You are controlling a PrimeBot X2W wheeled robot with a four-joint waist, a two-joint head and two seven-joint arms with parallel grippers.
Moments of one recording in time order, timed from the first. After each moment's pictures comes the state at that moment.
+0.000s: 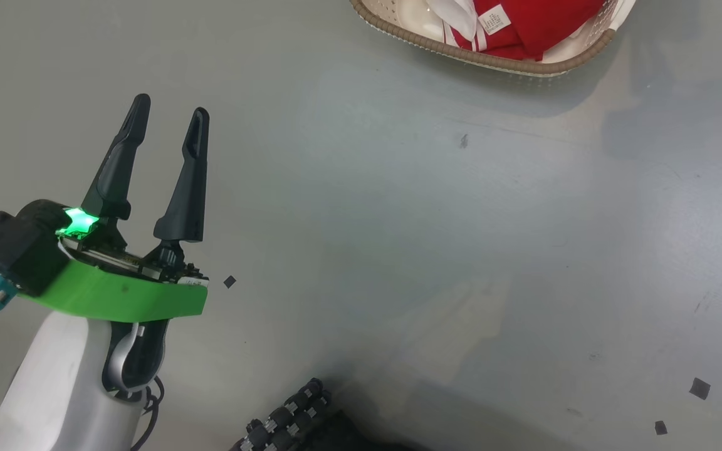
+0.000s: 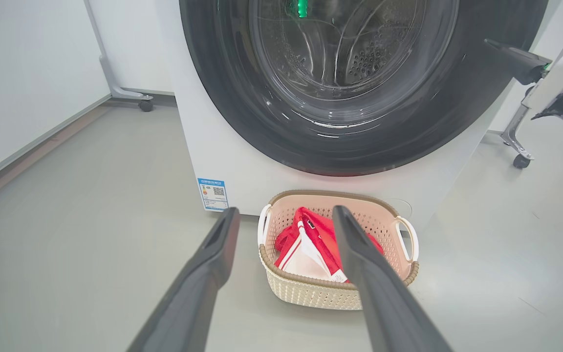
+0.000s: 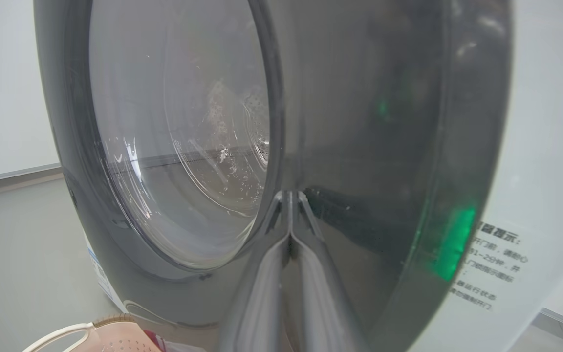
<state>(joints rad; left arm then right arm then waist) -0.38 0.19 -0.29 -0.04 -0.66 -0.13 -0.26 -1.27 -0.28 0.28 0.54 -0.02 0.01 -0.14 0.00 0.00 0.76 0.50</state>
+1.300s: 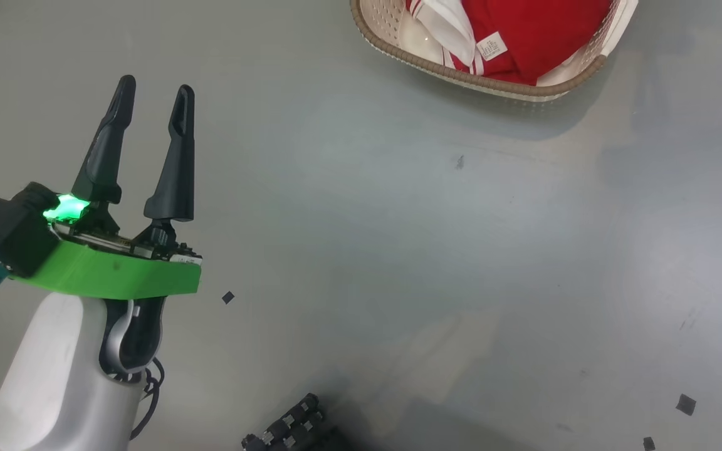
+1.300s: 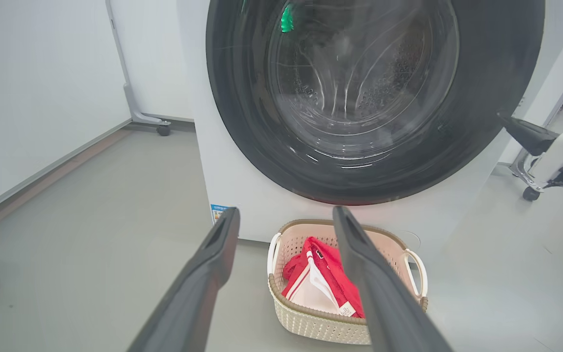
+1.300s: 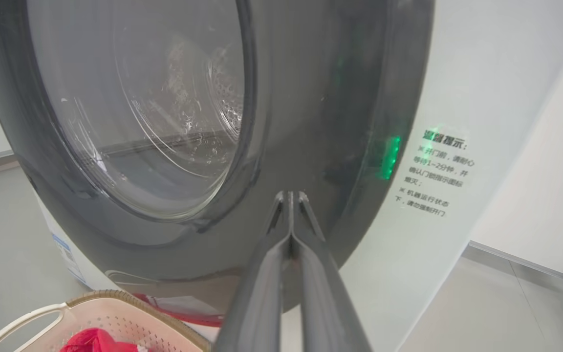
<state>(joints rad) -0.42 0.15 -0.26 0.01 -0.66 -0.13 -0.26 -1.20 -0.26 0.21 0.71 -0.02 -0.10 -0.24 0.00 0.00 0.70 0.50</state>
